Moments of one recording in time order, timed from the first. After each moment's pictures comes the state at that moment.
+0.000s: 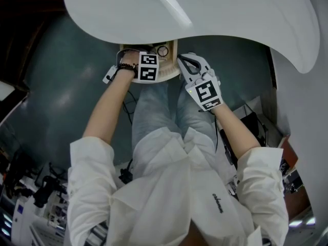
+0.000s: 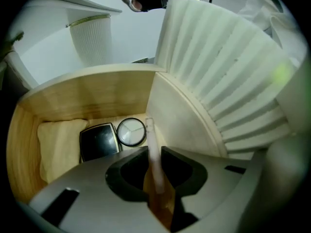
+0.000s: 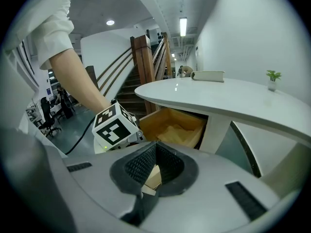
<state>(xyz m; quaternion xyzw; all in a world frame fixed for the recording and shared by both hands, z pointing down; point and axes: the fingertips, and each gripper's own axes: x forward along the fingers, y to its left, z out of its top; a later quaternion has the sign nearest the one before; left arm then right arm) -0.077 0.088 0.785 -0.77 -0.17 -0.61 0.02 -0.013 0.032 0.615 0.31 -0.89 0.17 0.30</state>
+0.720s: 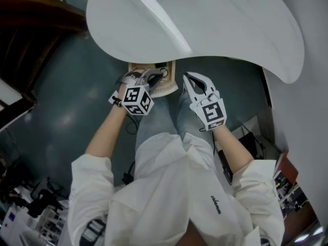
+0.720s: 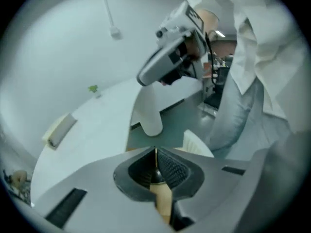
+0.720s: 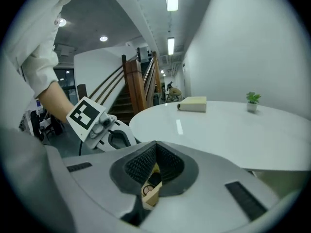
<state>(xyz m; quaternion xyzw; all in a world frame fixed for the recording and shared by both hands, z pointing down) -0.043 0.046 0.597 -0.90 0.07 -0.42 0.08 0.019 0.023 0.502 0.39 -0.89 0.16 0.21</state>
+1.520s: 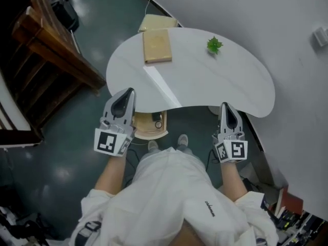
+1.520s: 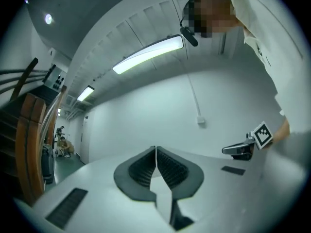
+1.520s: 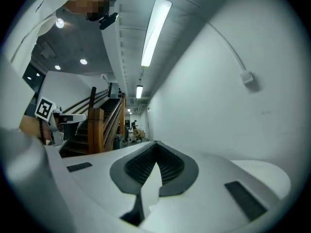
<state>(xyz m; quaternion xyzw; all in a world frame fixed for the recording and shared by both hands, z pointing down) -0.114 -0.020 0.183 -0.88 0.48 0.05 0.02 0.191 0.018 0.233 0.61 -0.79 0.02 0.00</state>
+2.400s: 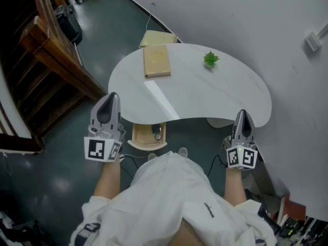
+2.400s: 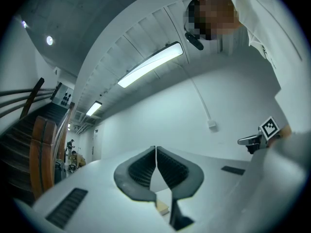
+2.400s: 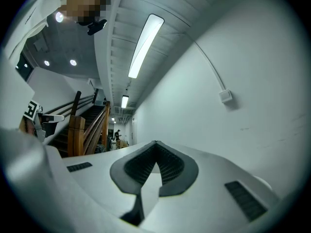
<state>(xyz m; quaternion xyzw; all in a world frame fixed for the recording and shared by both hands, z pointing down) -0.157 -0.012 0.121 -0.84 0.53 0.08 0.09 0.266 0.034 0.173 0.68 -0.73 -0.03 -0.06</state>
